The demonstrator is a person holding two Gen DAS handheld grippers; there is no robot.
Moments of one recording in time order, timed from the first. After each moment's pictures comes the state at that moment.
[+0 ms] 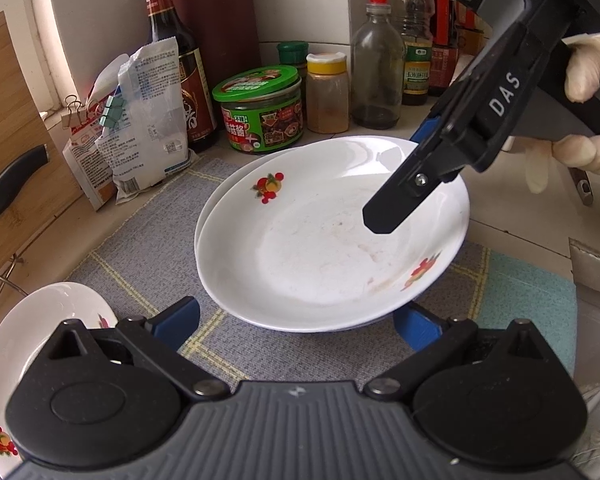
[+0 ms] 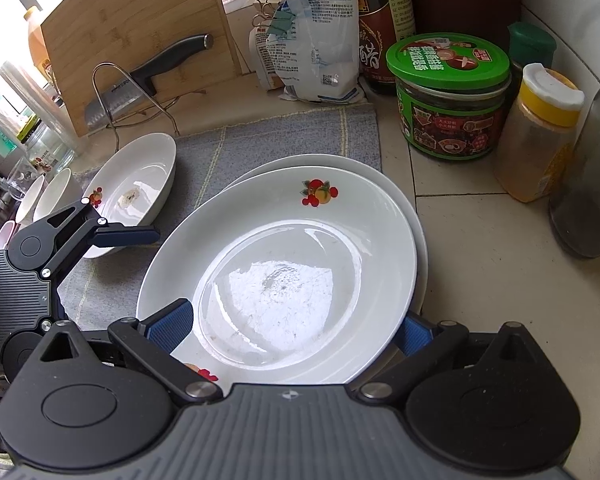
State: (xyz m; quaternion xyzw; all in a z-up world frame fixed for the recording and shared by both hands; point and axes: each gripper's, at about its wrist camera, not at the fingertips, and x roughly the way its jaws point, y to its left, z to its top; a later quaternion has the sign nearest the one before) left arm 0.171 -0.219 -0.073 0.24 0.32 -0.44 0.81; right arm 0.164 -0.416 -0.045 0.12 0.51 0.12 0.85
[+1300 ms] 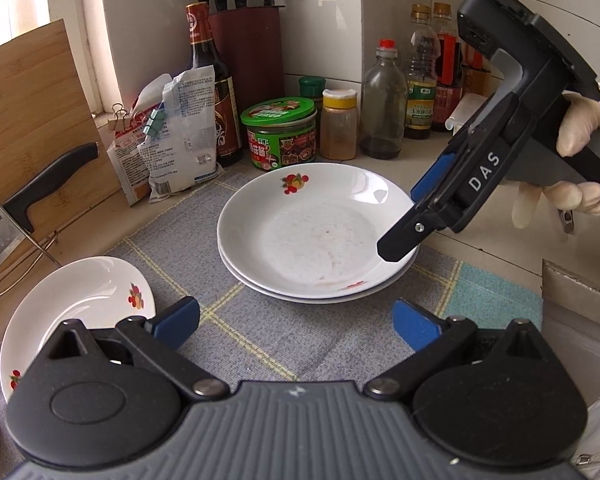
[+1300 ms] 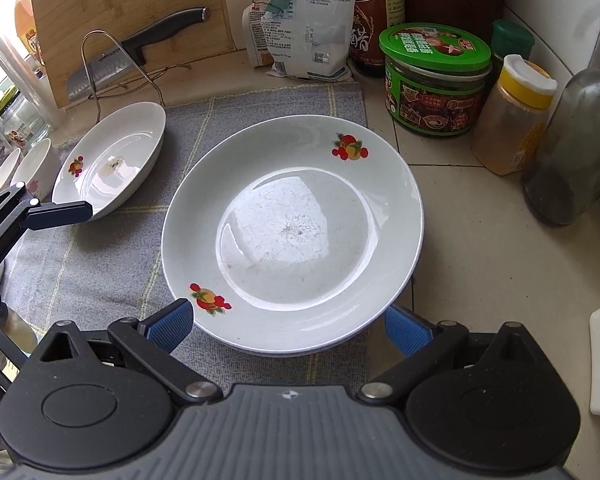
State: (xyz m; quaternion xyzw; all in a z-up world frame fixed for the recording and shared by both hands) left arm 0.133 -0.181 -0.050 0.19 0.29 -0.41 0.84; right arm 0.140 -0.398 -0.040 0.08 0.52 0.07 0.85
